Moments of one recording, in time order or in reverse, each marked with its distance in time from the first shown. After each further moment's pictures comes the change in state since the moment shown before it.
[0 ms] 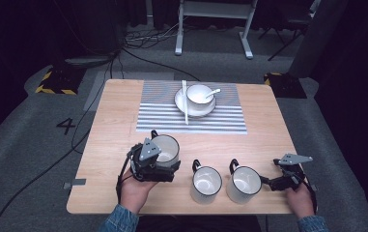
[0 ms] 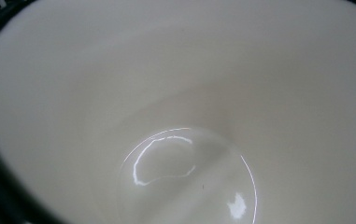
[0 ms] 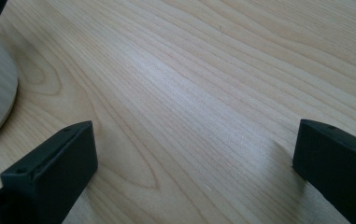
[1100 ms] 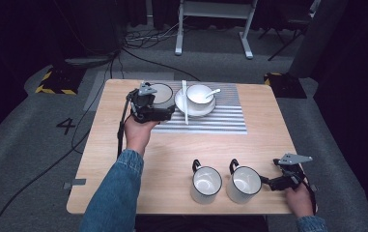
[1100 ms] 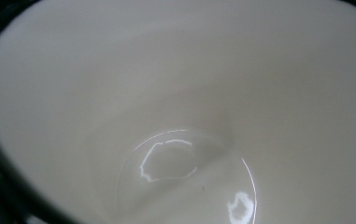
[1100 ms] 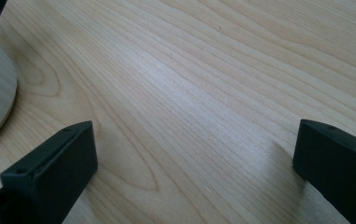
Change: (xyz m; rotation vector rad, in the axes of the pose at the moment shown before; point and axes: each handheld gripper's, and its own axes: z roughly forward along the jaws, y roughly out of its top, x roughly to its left) left arm 0.100 0.097 0.058 -0.049 0.109 -0.109; right arm 0.000 0.000 0.001 0.000 0.001 -0.001
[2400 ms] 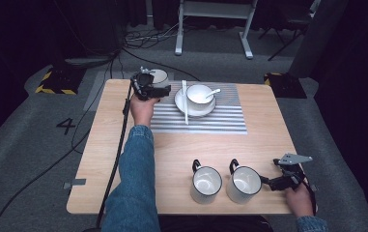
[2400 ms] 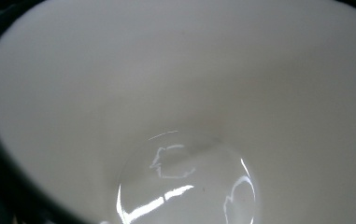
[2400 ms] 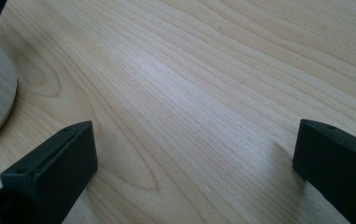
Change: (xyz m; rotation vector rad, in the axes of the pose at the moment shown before) left arm 0.072 0.018 0.096 0.031 0.095 -0.107; right arm 0.000 0.000 0.000 -0.003 -0.003 0.002
